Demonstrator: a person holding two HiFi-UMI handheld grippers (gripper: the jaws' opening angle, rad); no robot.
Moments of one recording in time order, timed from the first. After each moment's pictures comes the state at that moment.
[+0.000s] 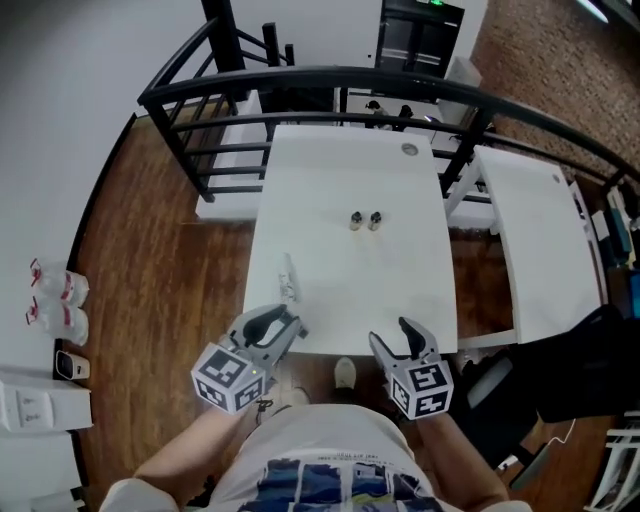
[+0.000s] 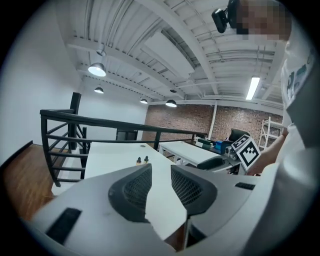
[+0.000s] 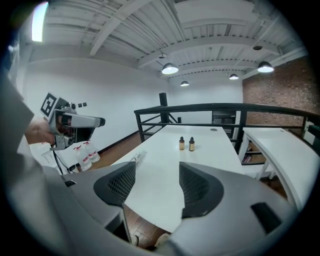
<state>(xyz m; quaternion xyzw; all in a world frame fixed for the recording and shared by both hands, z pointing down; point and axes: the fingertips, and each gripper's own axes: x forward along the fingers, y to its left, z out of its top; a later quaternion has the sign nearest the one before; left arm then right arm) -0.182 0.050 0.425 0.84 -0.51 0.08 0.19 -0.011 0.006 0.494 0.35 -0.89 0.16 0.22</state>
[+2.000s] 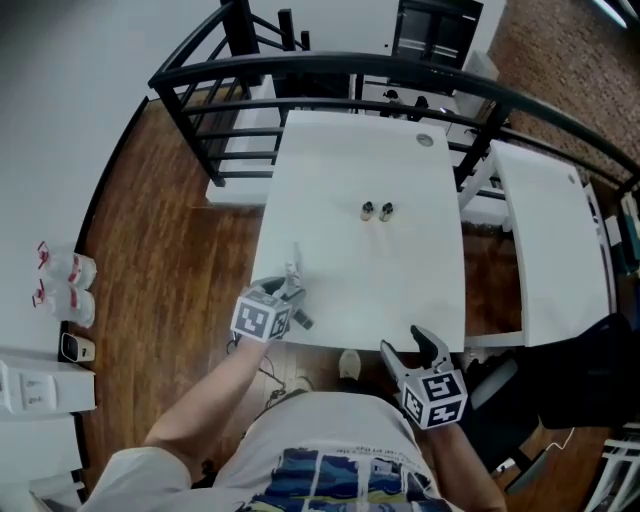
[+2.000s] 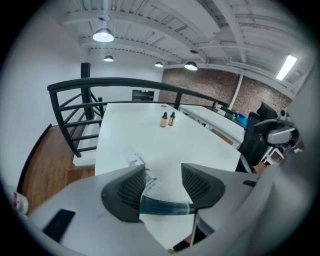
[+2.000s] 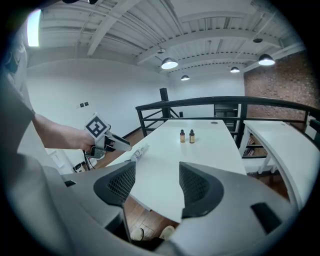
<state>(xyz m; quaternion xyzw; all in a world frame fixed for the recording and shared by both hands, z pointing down) -0.231 -0.005 0.592 0.74 -0.54 0.26 0.32 0.008 0.024 0.505 0.33 -0.89 0.18 0.24</state>
